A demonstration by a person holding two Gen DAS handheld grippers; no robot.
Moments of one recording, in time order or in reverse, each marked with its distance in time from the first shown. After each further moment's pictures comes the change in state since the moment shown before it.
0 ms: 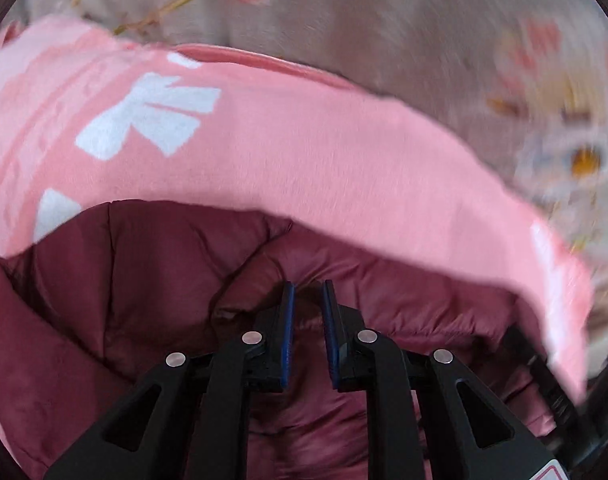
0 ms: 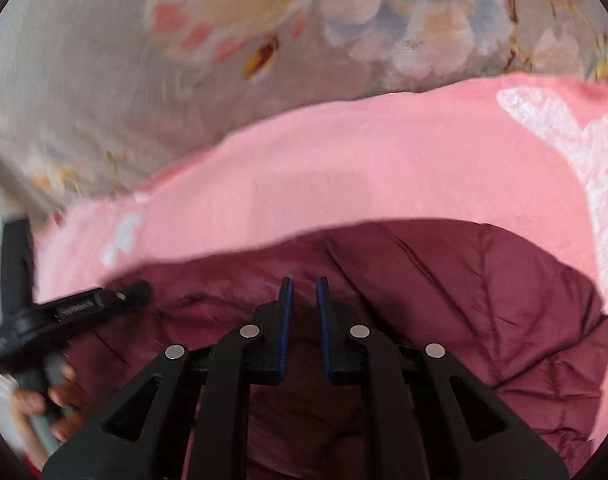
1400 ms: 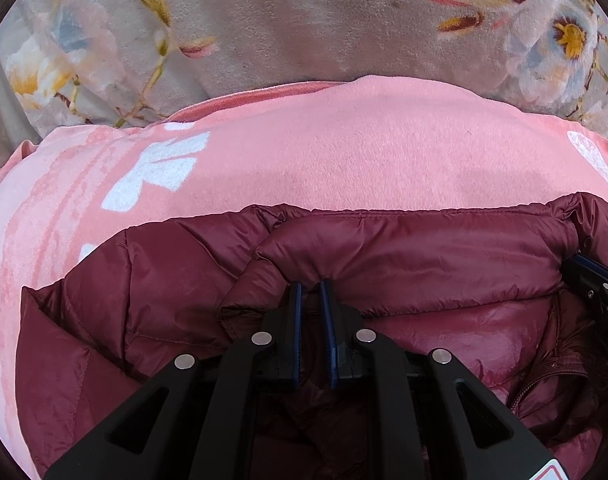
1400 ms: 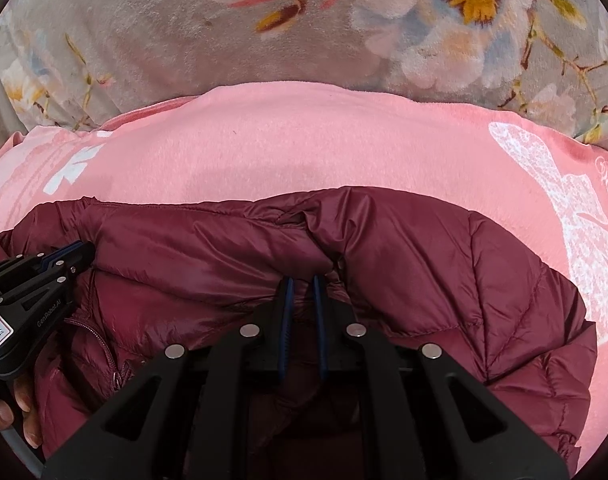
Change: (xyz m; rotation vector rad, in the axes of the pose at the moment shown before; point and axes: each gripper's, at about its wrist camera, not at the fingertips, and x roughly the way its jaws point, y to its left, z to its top) left arm 0.022 -0.025 -0.045 0.308 -0.193 0.262; right arm 0.020 0.018 -0.021 -0.167 -0.027 -0.174
